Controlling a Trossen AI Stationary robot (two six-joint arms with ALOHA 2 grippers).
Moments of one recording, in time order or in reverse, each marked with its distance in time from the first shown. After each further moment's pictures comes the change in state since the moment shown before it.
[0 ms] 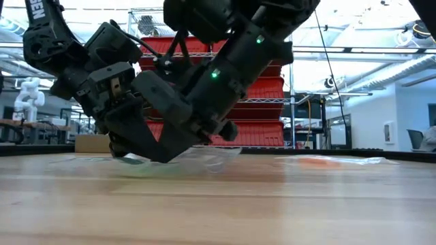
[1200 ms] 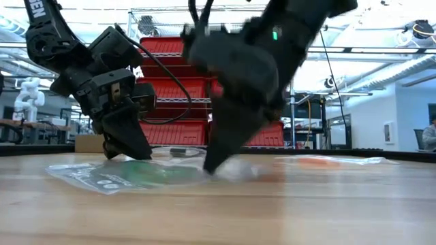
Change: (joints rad) left arm 0.067 -0.080 -0.002 -0.145 0.035 -0.004; right arm 0.154 -0.096 -0.012 -0.289 0.011 0.080
